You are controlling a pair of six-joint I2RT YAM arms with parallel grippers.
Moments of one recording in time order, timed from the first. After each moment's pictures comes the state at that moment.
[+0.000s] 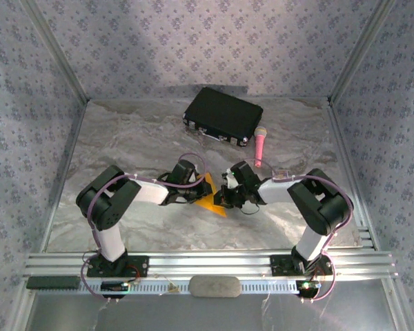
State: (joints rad) left arm -0.73 1.80 0.72 0.31 0.38 -1.06; right arm 0.64 1.70 0.66 0.10 -0.60 0.78
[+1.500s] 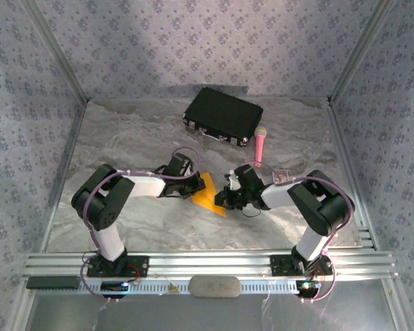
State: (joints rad) left arm -0.65 1.77 0.79 0.10 0.34 -1.03; right arm 0.63 1.69 0.57 0.27 -0.62 0.82
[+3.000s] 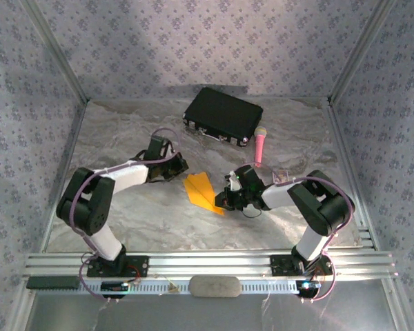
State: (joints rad) left arm -0.47 1.66 0.88 -0.06 0.34 -0.91; right arm 0.63 1.69 0.57 0.27 -0.64 0.82
